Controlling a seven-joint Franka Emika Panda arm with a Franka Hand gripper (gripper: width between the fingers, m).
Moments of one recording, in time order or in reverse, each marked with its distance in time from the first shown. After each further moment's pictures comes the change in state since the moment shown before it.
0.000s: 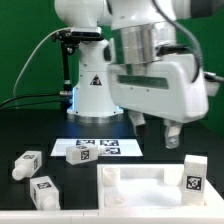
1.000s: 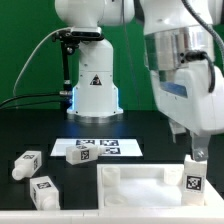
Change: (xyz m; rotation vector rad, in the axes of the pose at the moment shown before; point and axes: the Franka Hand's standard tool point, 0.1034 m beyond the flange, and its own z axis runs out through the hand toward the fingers) arm -0.015 -0.052 0.000 0.064 0.002 0.336
